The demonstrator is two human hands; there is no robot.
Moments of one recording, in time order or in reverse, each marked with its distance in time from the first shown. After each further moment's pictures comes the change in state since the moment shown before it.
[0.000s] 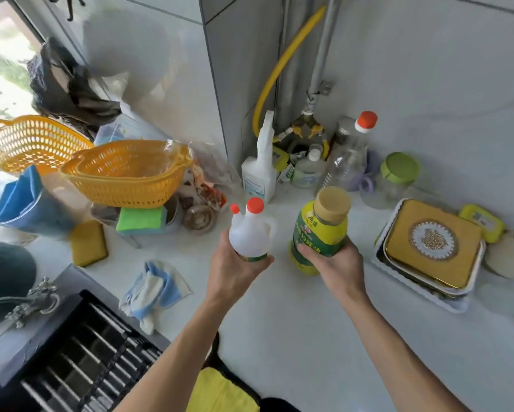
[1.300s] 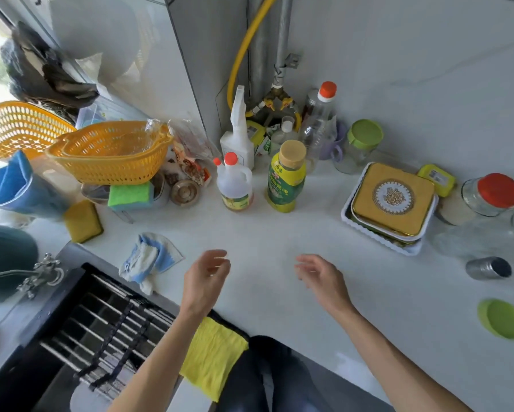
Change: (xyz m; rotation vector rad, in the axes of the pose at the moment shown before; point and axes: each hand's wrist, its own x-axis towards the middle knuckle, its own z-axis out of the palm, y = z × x) left_hand -0.095 -0.042 -0.031 0.029 -0.109 -0.128; right_hand -0.100 0.060 -0.048 -0.128 -0.276 0.192
